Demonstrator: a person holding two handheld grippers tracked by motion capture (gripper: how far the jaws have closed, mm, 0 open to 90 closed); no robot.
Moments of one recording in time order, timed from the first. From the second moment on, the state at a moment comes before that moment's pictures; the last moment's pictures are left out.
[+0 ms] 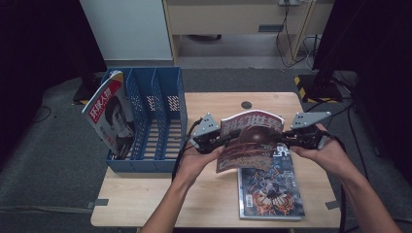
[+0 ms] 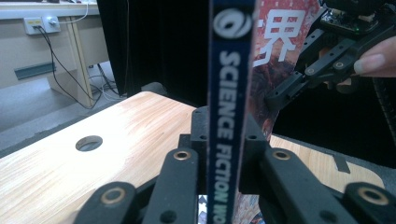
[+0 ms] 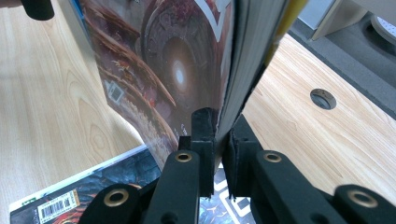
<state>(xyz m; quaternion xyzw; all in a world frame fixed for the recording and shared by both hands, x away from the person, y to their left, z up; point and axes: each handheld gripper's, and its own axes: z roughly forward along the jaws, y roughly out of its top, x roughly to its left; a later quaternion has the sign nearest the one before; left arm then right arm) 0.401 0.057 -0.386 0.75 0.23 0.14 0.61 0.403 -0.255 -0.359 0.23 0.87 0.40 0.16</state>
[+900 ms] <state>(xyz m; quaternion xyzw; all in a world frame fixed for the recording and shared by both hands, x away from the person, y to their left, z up) 0.399 0.052 -0.386 0.73 0.21 0.13 0.63 0.400 -0.249 -0.355 0.22 0.88 0.40 0.15</state>
